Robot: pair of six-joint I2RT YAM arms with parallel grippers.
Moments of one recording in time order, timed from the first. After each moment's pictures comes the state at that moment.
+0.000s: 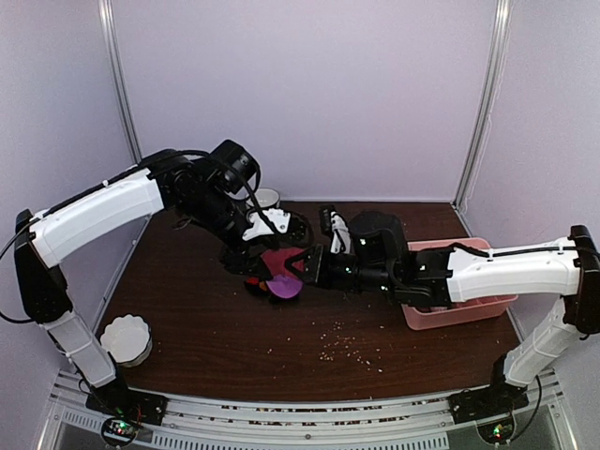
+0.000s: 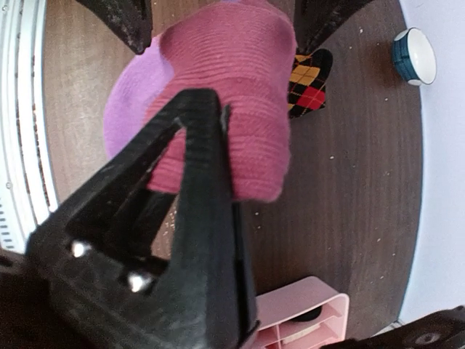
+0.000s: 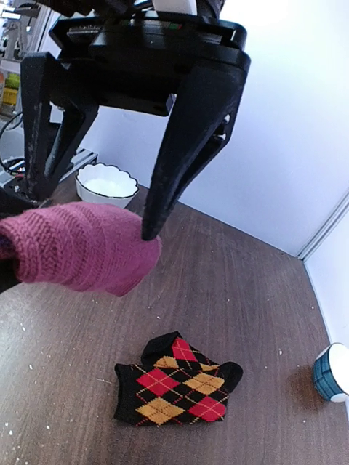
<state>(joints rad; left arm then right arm) -0.85 1.66 1.68 -1.06 0.30 0.83 1.09 1.51 1.06 0.13 0.06 0.90</state>
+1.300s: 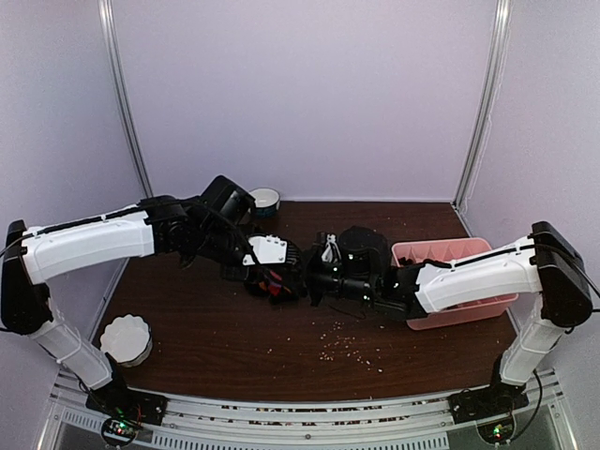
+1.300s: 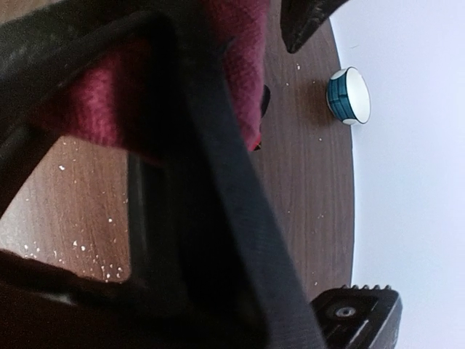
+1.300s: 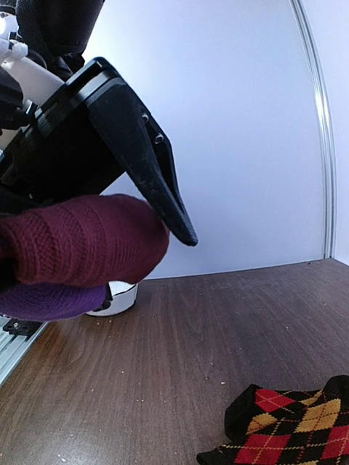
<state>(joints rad) -0.90 1.52 1.30 -0.64 -0.09 0.92 1.08 1.67 1.00 0.50 -0.05 1.55</state>
